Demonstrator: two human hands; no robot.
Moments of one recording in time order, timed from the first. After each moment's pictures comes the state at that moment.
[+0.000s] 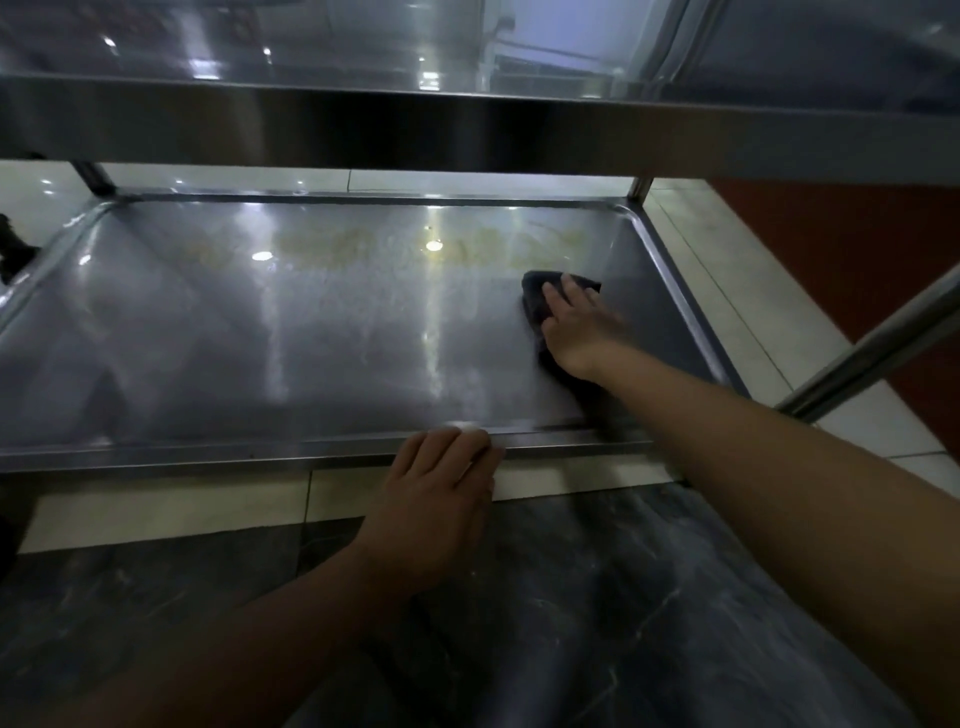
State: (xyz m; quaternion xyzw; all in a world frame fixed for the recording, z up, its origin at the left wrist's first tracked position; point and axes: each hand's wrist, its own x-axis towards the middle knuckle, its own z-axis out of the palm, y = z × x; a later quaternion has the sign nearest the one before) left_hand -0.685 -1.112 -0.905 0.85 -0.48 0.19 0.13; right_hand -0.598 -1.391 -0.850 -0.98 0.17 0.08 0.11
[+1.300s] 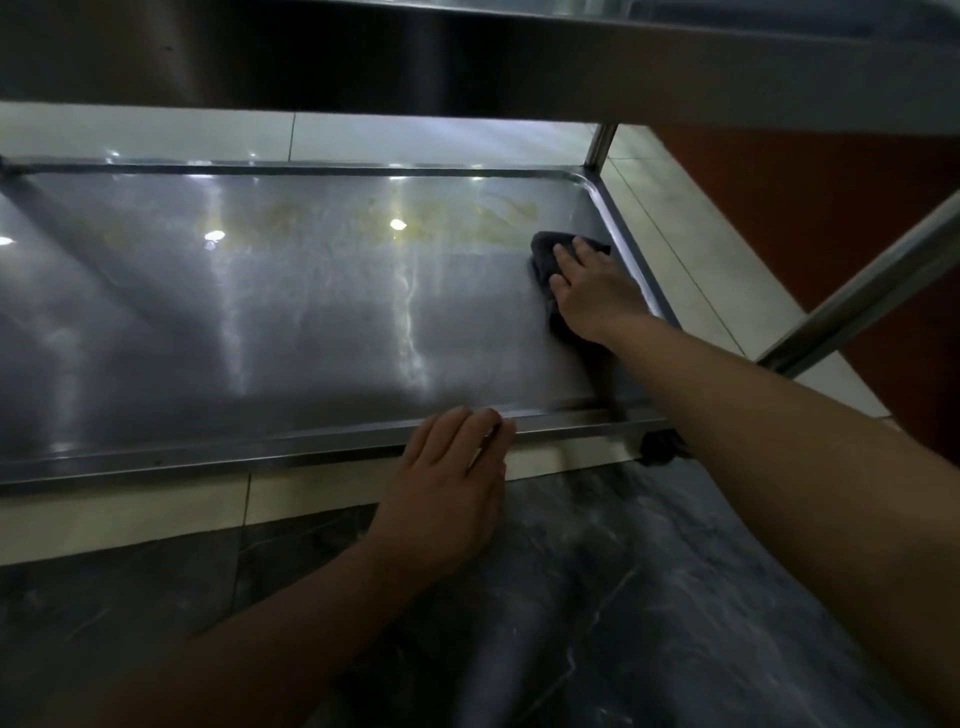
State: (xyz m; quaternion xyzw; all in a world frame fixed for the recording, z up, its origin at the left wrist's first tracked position) left_hand -0.702 -1.177 -0.915 0.84 -0.47 0.20 0.18; right_hand -0.599 -1.470 -0.863 -0.98 0.19 0.04 0.06
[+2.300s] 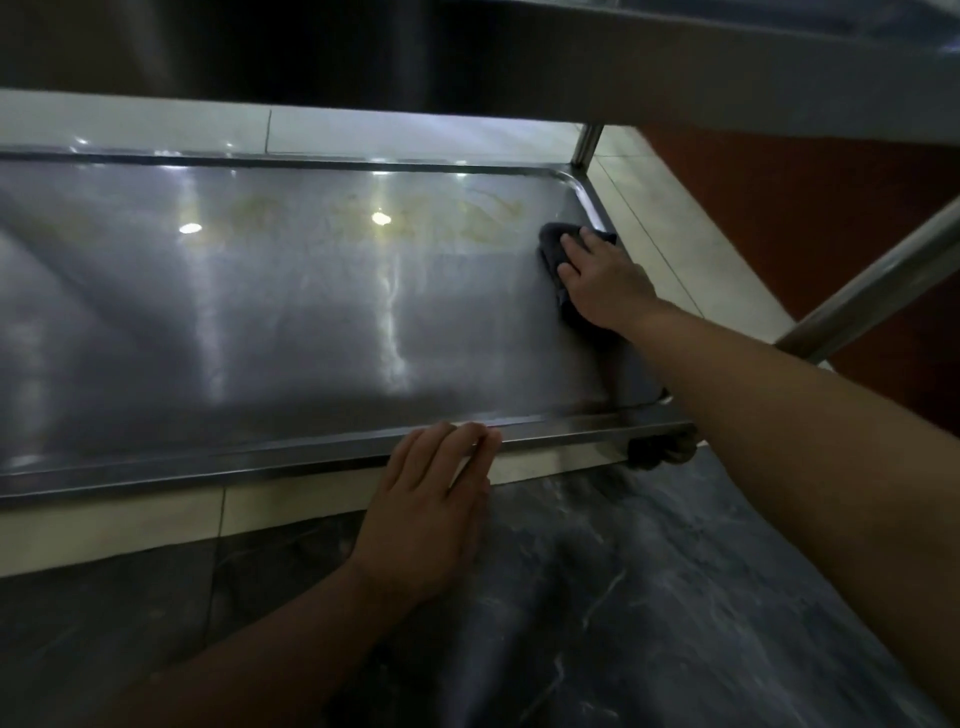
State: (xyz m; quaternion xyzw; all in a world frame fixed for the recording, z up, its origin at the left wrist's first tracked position) left_hand -0.704 -1.175 -0.935 0.83 -0.46 0.22 0.22; right_hand -0.612 -1.485 -0.837 -0.99 0.15 0.03 0.00
